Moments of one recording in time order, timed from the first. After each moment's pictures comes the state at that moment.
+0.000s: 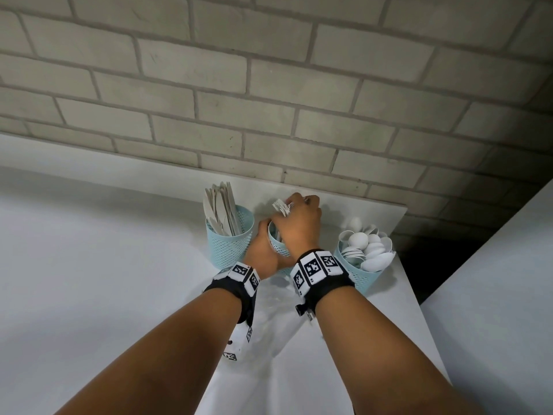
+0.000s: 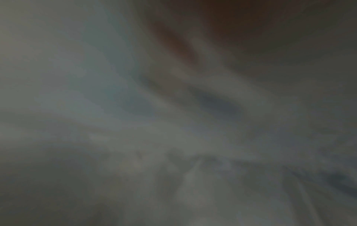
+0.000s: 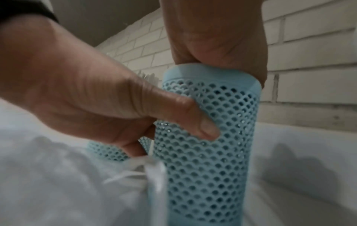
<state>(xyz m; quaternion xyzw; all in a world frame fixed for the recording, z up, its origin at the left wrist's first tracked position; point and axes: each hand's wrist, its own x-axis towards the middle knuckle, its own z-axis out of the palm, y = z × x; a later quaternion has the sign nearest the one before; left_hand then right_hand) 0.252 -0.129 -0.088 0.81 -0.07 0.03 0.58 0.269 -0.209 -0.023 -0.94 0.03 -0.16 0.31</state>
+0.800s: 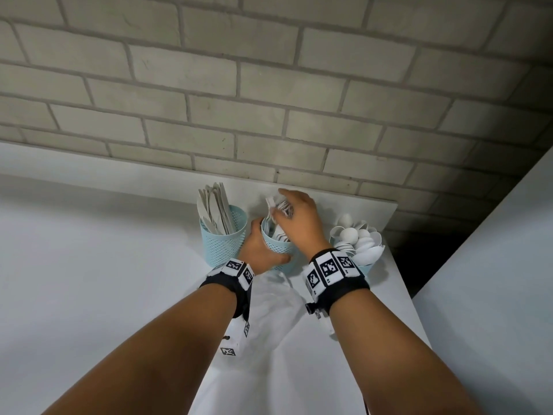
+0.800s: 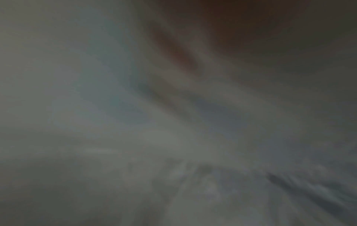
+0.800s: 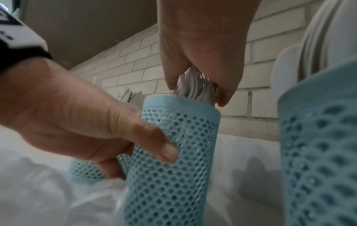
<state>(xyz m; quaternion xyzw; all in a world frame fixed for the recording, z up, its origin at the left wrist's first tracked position) 0.247 -0.130 -0.080 0.81 -0.07 0.01 0.58 0.263 -0.239 -0.018 -0.91 -0.10 -0.17 0.36</state>
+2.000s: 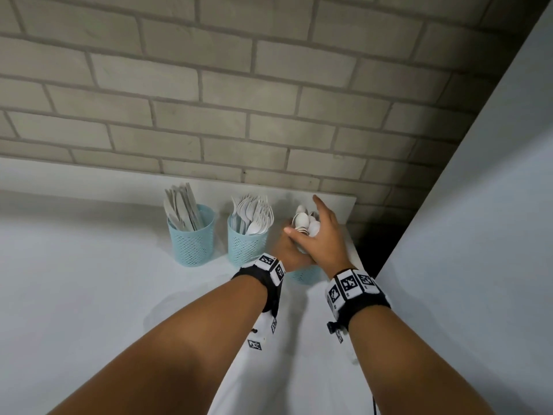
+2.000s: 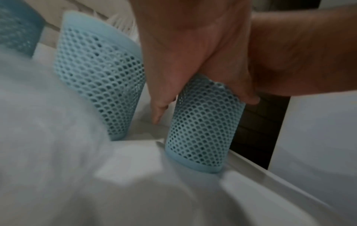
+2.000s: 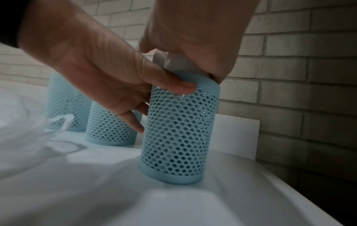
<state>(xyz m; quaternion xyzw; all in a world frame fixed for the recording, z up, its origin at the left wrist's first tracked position) 0.206 -0.240 -0.040 0.85 -0.15 -0.09 0.50 0.204 -0.341 -0.037 -0.88 0.01 -0.21 0.43</state>
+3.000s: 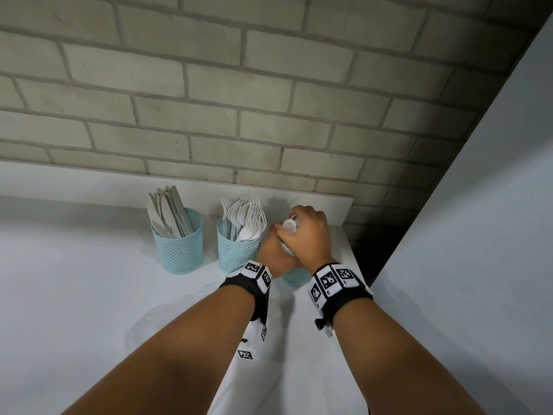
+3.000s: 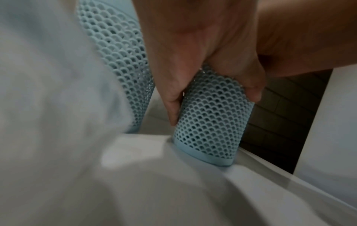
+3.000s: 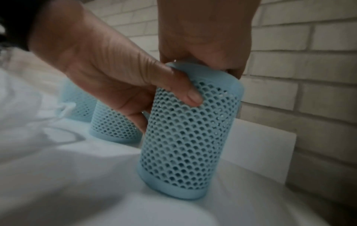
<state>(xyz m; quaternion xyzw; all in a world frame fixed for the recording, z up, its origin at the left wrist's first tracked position) 0.236 -0.238 -0.070 0.81 -0.11 -0.02 0.58 0.232 -0.323 -0.032 -0.93 0.00 -0.26 0.25</state>
